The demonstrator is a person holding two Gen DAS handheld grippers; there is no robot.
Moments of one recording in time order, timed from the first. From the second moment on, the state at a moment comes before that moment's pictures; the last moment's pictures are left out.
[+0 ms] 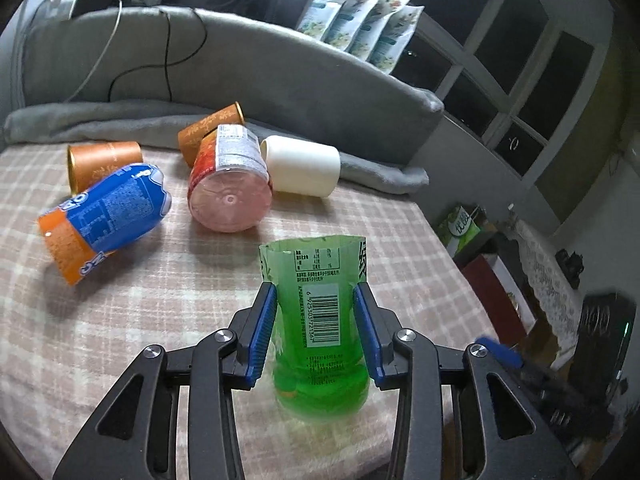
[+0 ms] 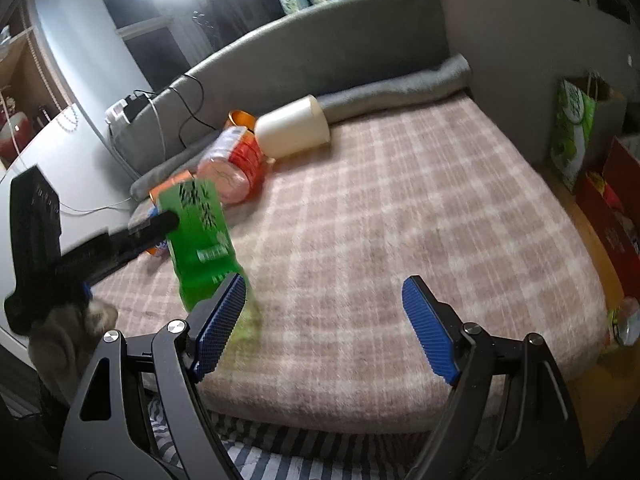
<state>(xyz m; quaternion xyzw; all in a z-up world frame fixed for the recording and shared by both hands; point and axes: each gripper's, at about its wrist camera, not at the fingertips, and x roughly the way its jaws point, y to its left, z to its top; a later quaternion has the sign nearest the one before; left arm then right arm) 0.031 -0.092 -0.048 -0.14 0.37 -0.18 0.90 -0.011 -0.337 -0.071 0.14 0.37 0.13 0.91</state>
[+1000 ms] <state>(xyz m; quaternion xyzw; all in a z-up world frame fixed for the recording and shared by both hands) -0.036 -0.122 -0.051 -0.07 0.36 -0.22 0.90 -0.040 -0.331 -0.063 0.14 0.36 0.13 0.92</state>
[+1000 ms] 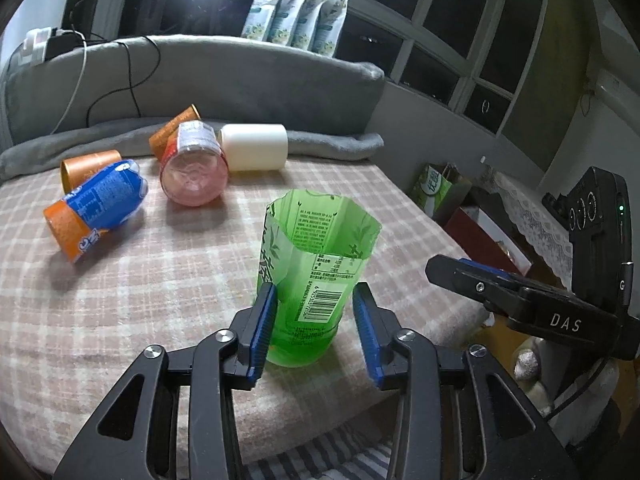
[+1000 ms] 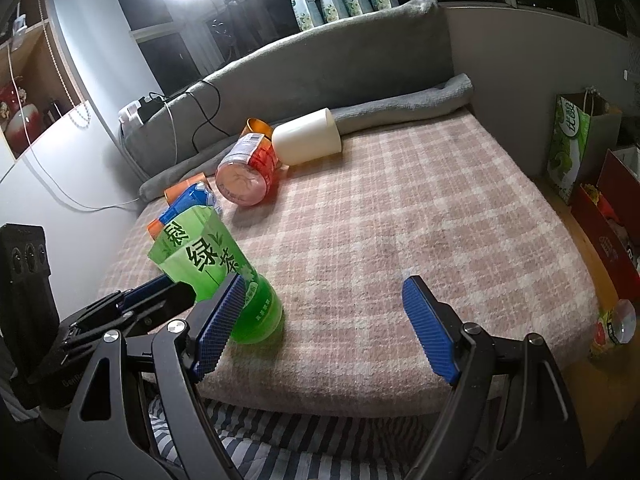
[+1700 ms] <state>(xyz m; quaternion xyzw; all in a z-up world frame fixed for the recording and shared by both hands) -0.082 -0.077 -0.011 -0.02 0.26 -0.12 0.96 -0.082 -0.317 -0.023 0.07 0.23 0.10 0.97</state>
